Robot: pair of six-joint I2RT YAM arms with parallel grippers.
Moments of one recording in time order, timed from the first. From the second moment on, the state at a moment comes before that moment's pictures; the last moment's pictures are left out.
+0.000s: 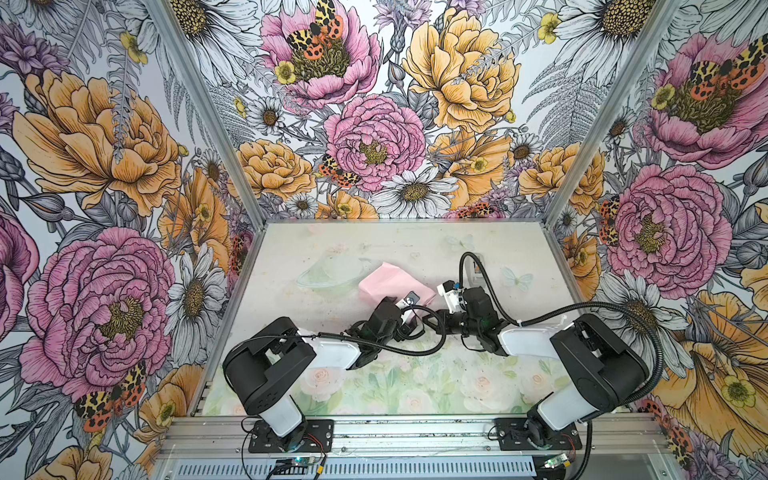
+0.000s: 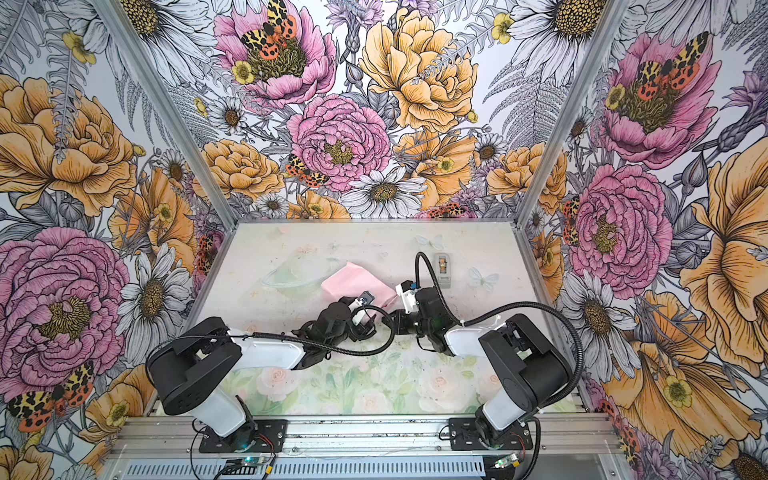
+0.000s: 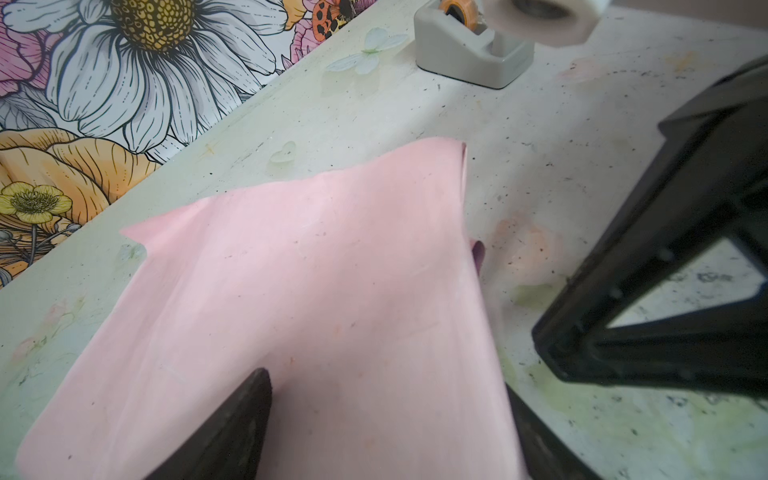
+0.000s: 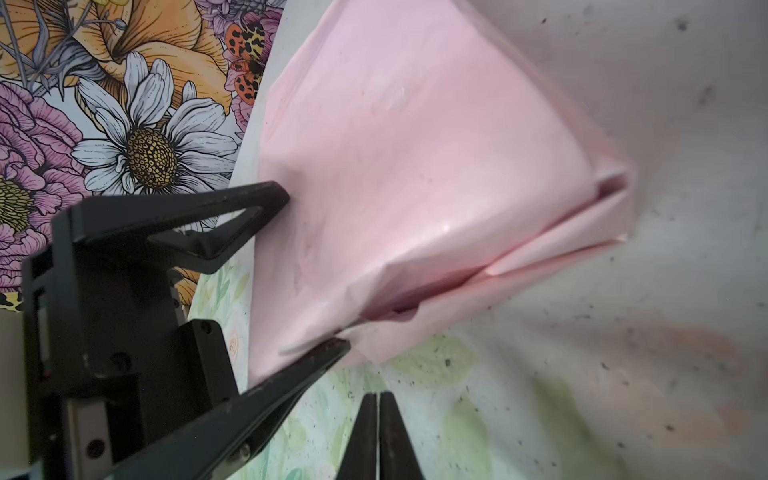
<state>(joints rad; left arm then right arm) -0.87 1.62 0.61 0.52 -0.29 0.17 0.51 1.58 0.55 0.43 -0.54 0.62</state>
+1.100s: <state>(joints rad) -0.87 1.62 0.62 0.51 -0.29 0.17 0.51 1.58 0.59 0.48 -0.53 0.61</state>
